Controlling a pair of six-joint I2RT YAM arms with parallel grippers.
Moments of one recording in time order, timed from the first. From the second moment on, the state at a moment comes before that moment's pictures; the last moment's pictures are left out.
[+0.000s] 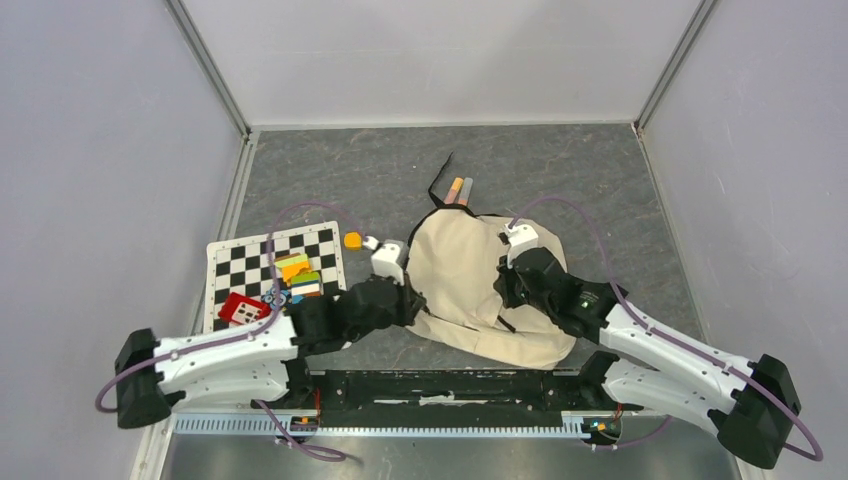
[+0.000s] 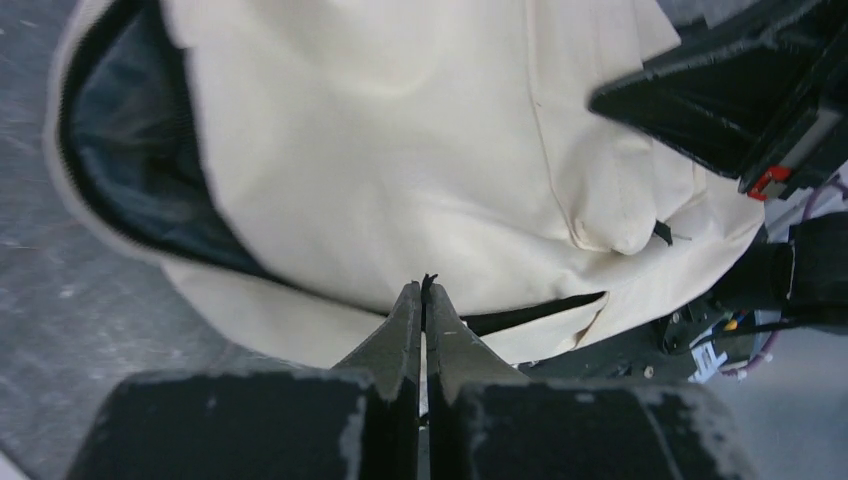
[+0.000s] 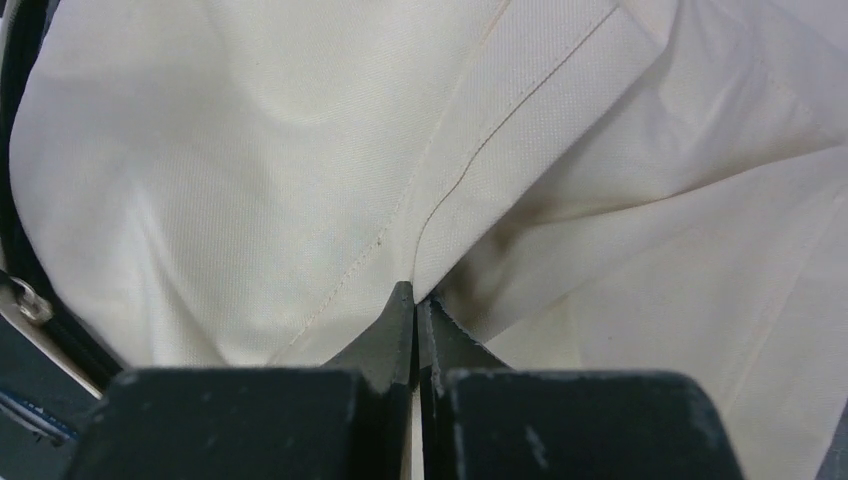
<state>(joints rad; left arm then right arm) -1.20 0.98 0.64 -0.26 -0.39 -0.77 0.84 0.92 0.59 -0.36 0.20 0.38</state>
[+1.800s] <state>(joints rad) -0.73 0.99 0.74 -0.36 0.13 -0.50 1.23 1.14 0.61 0.17 0.15 -0.08</state>
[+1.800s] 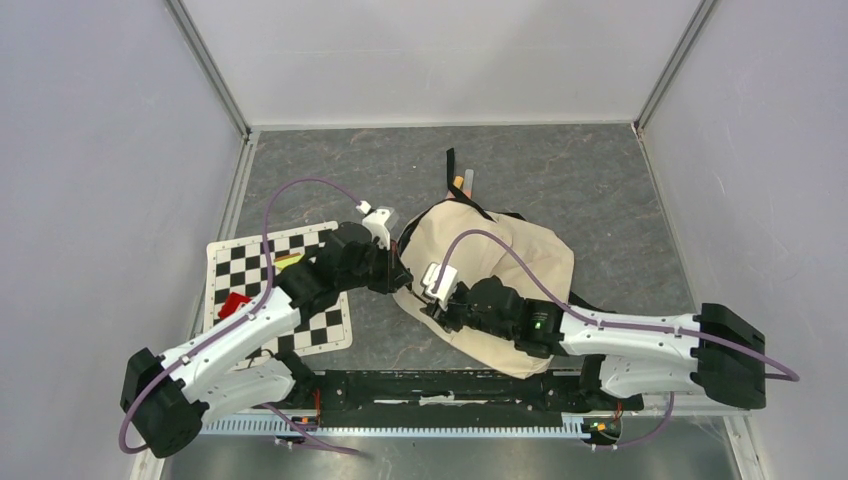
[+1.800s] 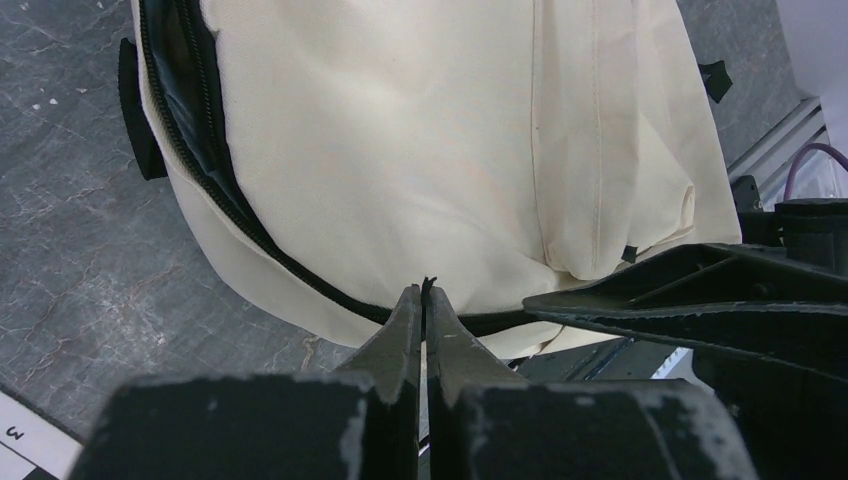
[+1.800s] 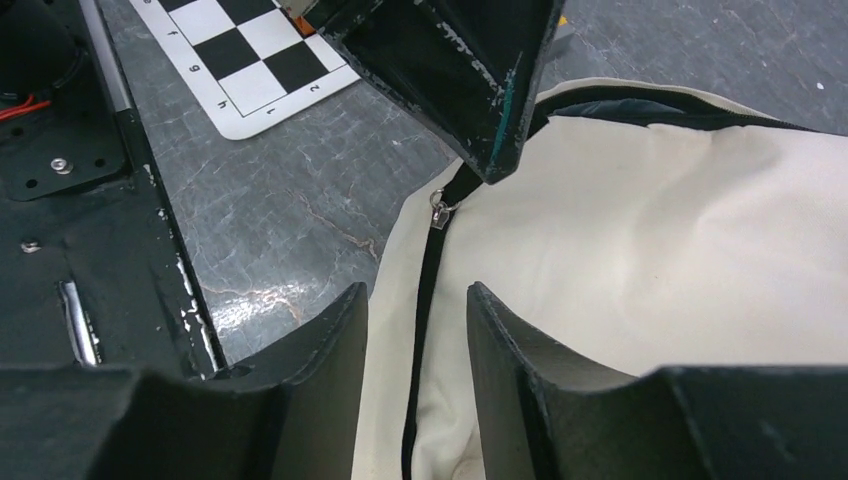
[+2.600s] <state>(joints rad) -0.66 1.04 0.76 -0.37 0.20 -0.50 1.32 1.34 0.61 0.32 0.22 -0.17</state>
